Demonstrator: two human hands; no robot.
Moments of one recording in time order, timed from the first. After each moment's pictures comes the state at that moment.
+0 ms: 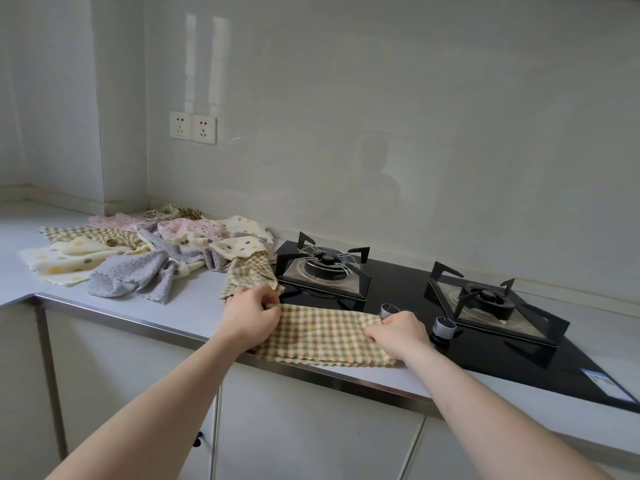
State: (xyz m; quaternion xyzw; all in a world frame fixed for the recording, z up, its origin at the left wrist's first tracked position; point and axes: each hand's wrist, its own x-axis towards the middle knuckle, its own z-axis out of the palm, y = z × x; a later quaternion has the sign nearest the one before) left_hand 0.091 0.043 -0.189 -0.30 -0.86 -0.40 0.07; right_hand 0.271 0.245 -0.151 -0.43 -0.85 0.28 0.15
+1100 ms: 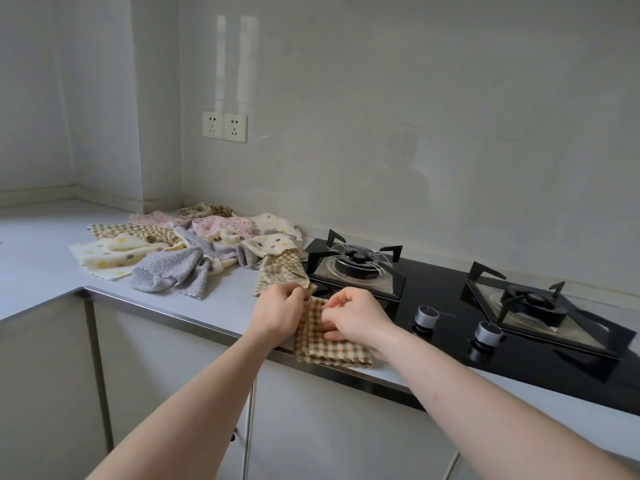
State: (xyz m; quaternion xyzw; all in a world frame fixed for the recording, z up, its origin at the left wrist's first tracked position) left_hand 0.089 0.042 -0.185 -0.25 -0.81 -0.52 0.03; right_hand 0.197 0.163 -0.148 -0.21 -0.82 0.52 0.13
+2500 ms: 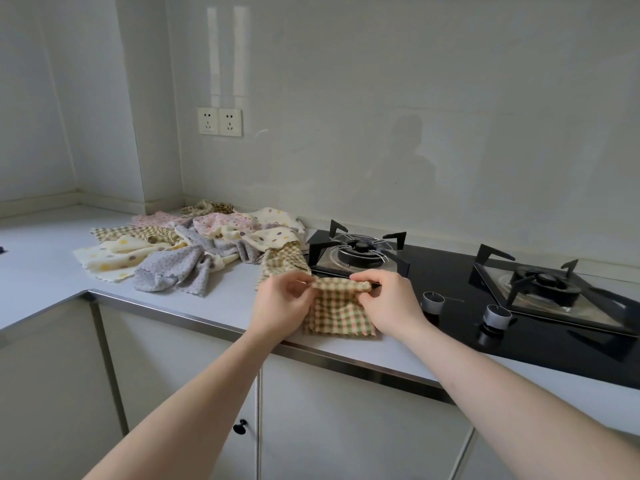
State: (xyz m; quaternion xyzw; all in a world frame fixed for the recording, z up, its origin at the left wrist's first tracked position) left_hand 0.094 0.039 -0.191 -0.31 -0.78 -0.53 0.13; right_hand 0.206 0.215 -0.161 -0.13 -0.89 0.31 0.30
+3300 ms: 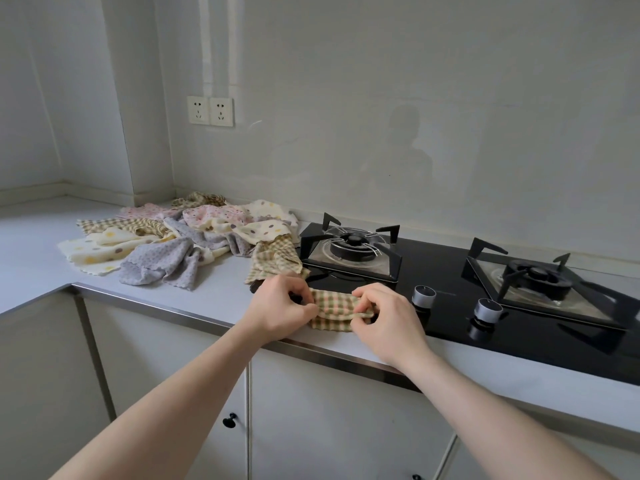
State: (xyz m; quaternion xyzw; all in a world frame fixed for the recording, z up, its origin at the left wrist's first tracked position) left_hand 0.099 0.041 -0.187 -0.38 -0.81 -0.44 0.05; right_hand 0.235 0.221 -0.196 -0.09 -0.92 0.22 0.33
